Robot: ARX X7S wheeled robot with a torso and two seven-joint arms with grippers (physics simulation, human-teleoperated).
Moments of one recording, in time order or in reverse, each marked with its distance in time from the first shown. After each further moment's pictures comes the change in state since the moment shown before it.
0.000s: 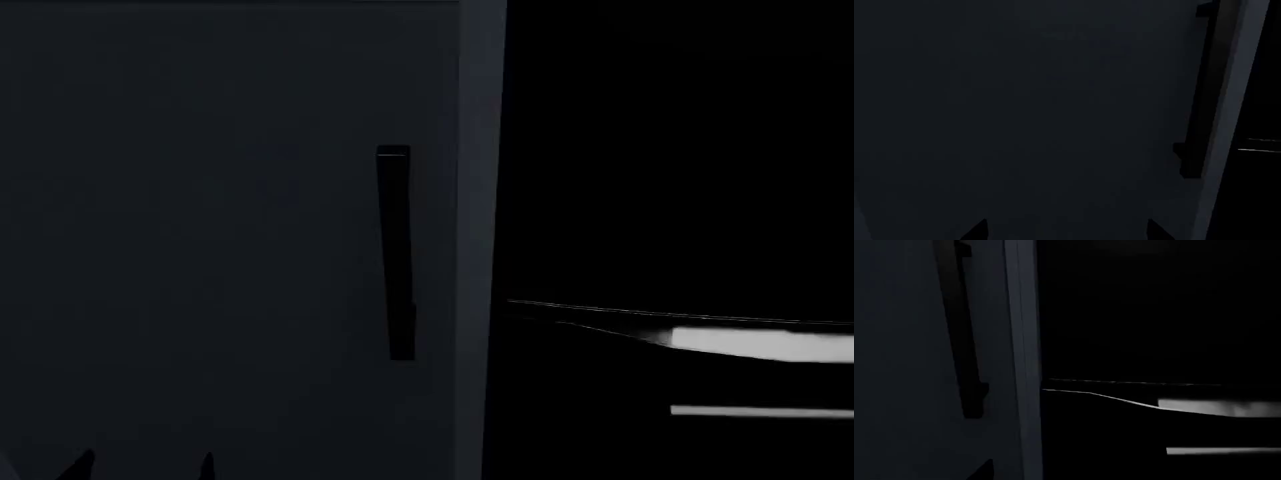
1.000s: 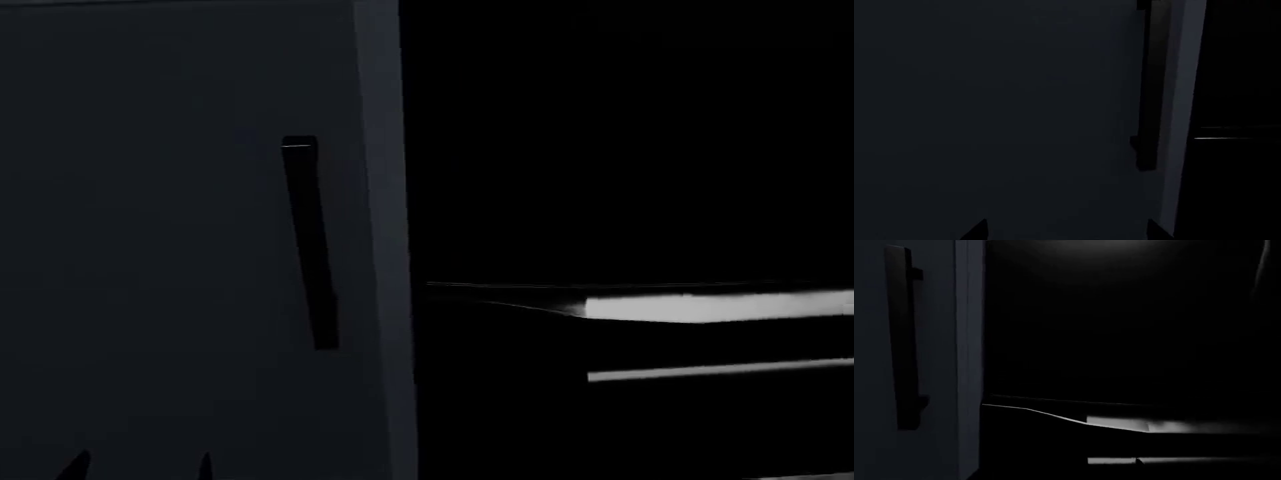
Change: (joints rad) left arm -0.017 -0.077 0.111 -0.042 -0.030 0.028 -0.150; right arm -0.017 0.094 -0.120 0.030 -0.025 -0.156 0.162
